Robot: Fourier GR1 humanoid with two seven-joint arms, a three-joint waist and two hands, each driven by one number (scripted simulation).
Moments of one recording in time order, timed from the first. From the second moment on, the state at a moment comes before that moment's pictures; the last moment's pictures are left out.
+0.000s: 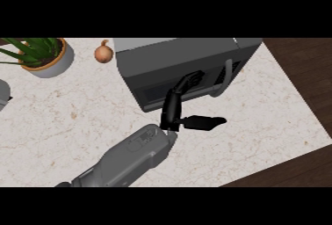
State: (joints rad) left arm -0.82 0.00 -0.86 -0.86 0.85 0.77 -0.53; right arm -0.04 -0.60 -0.30 -1.81 -0.10 0.40 -0.53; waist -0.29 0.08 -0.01
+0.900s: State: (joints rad) left arm -0.86 0.00 -0.89 -0.84 0.96 0.76 -0.62; right arm -0.12 -0.54 -0.27 -1.72 -0.21 0.43 -0.49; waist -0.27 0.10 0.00
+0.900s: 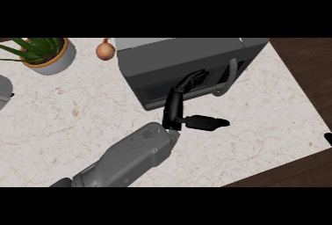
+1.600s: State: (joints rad) left arm -0.86 0.00 -0.90 -0.82 1.02 0.75 -0.68; right arm -0.18 -0.54 -0.26 -1.58 -0.42 0.54 -0.42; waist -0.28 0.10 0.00
